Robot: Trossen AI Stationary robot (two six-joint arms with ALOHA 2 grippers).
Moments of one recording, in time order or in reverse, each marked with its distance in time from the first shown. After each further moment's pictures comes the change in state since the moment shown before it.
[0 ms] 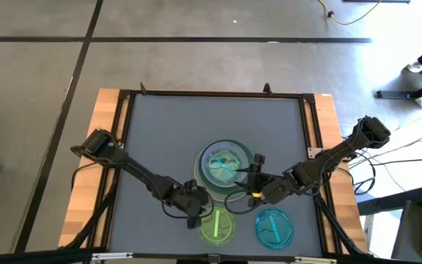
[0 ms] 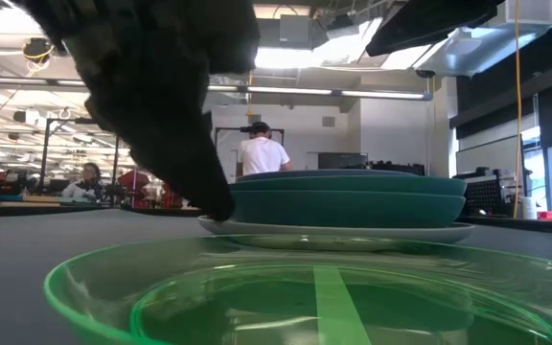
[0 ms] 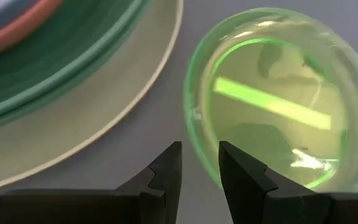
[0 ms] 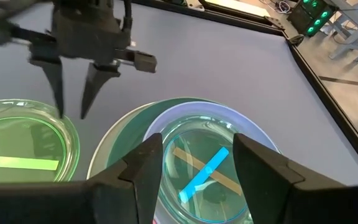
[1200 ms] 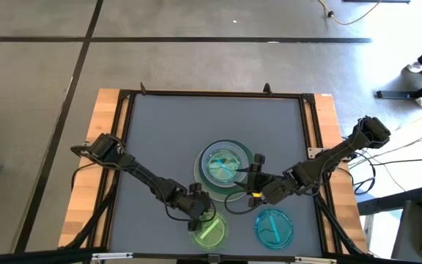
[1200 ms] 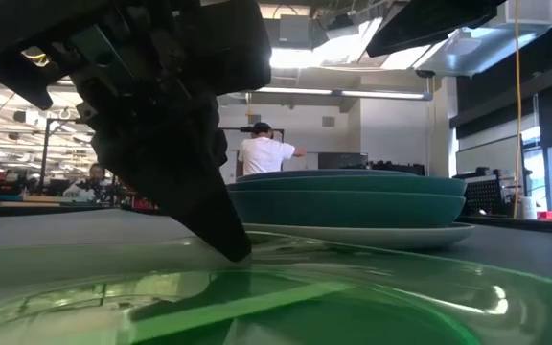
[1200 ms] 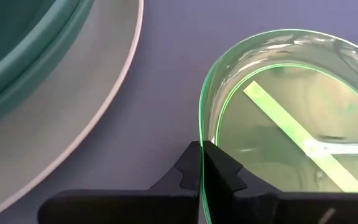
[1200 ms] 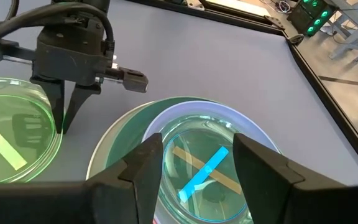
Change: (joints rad) left arm 0.000 0.084 0.000 0.100 0.026 0.134; right arm 0.000 0.000 0.000 -0.004 0.000 -0.001
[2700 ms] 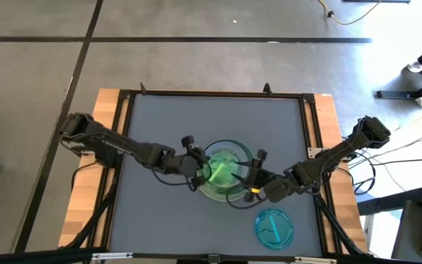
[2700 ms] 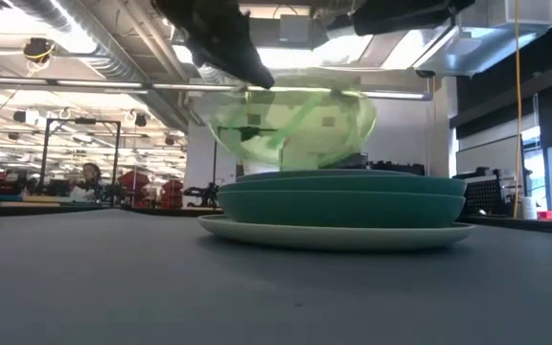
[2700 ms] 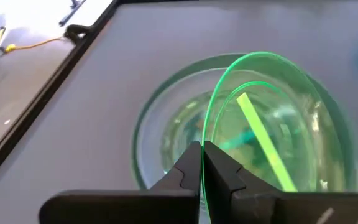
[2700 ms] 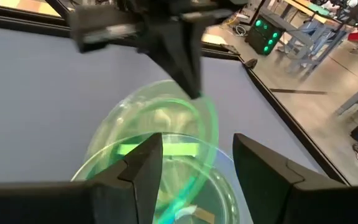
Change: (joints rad) left arm 0.228 -0.411 -0.001 -0.233 -0.385 0.313; right arm 0.000 0.000 0.000 0.128 0.165 -0.025
